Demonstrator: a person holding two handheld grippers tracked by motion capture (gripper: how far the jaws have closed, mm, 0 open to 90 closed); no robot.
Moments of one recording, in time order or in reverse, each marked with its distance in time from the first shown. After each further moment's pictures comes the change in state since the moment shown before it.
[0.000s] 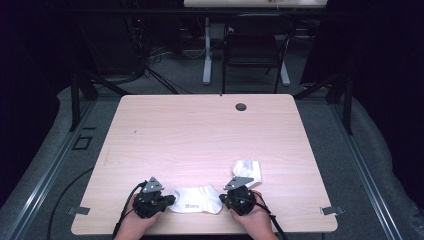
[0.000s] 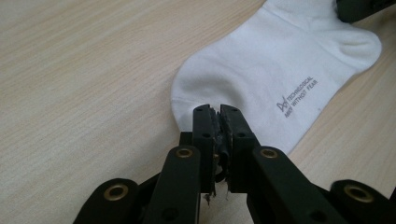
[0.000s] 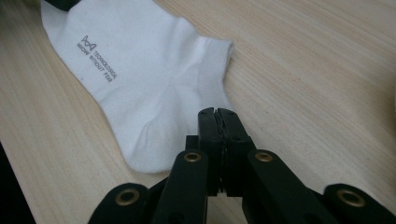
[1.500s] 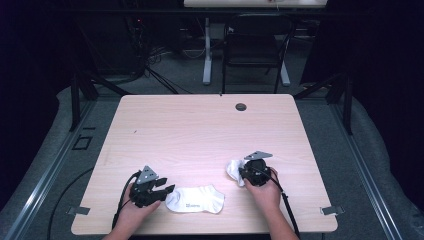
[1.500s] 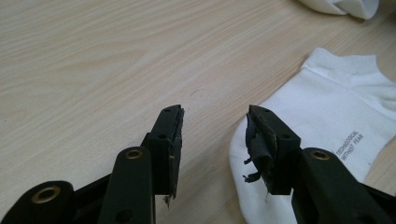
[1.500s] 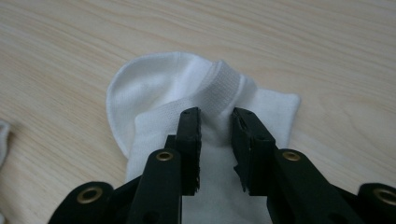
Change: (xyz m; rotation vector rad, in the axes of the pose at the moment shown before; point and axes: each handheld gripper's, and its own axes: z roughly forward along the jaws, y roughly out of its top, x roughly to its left) left arm 0.022 0.016 -0.003 -0.121 0.083 0.007; right arm -0.087 0.016 0.003 -0.057 -0.273 0.208
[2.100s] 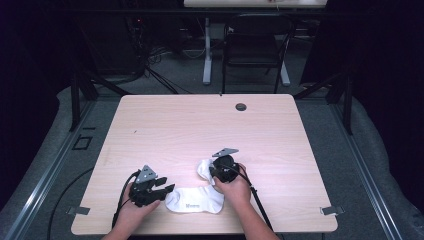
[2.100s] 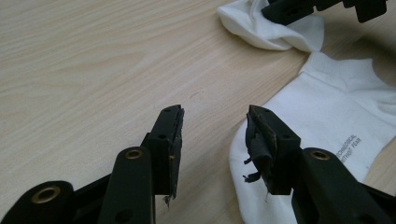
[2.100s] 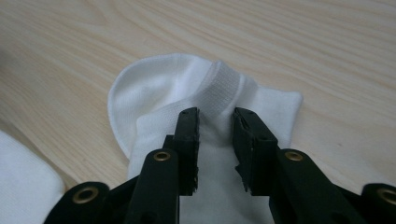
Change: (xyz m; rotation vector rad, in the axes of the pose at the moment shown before) left arm 0.003 0.000 -0.002 -0.011 -0.008 -0.004; right arm 0.073 0.038 0.039 0.008 0.108 -0.045
